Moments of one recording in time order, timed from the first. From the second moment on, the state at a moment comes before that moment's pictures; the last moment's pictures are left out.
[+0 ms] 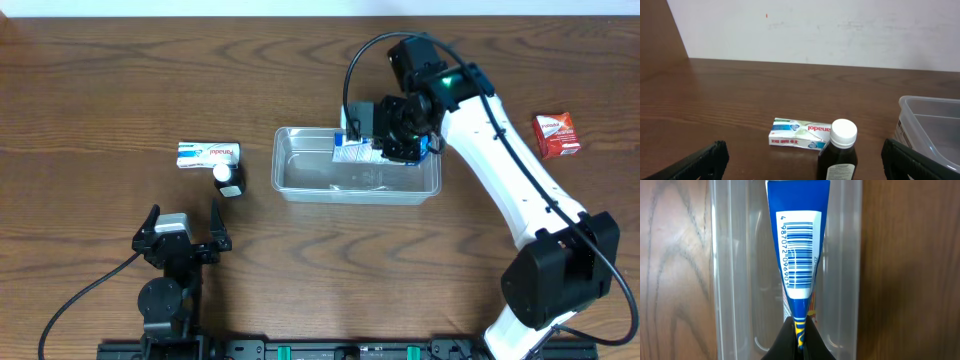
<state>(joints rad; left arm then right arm) 0.02 0.01 0.03 -0.13 -0.06 -0.04 0.40 1.85 1.66 -1.11 -0.28 -1.07</state>
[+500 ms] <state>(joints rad) 0.02 0.01 0.03 -0.13 -0.06 -0.04 0.40 1.85 1.46 -0.93 -0.28 -1.13</state>
